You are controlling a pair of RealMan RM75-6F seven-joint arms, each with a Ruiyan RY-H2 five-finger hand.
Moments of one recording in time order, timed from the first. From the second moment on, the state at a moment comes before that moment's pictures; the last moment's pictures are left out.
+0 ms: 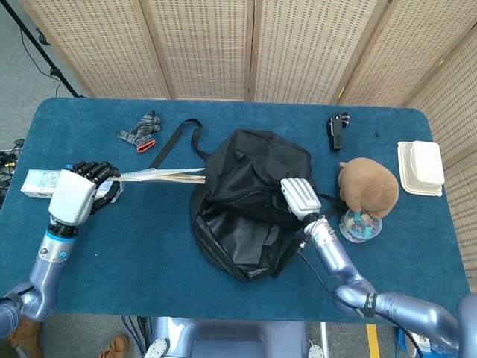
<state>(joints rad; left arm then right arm) -0.54 -1.49 -0.15 -1.12 1.63 1.63 -0.09 0.75 -1.55 0.33 -1.48 -1.03 0.90 -0.10</state>
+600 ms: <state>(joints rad) -0.49 -1.39 -0.13 -1.30 1.71 1.72 -0.10 0.80 -1.58 0.34 -1.39 -0.94 0.89 -0.14</state>
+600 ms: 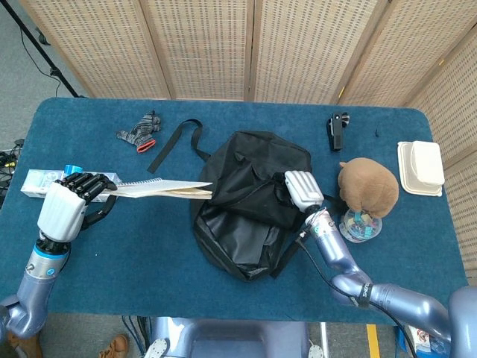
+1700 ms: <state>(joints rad) -0.53 -1.58 -0.09 -1.35 1.91 1.71 -0.06 0.83 -1.54 0.35 -1.47 -0.86 0.91 -0.20</state>
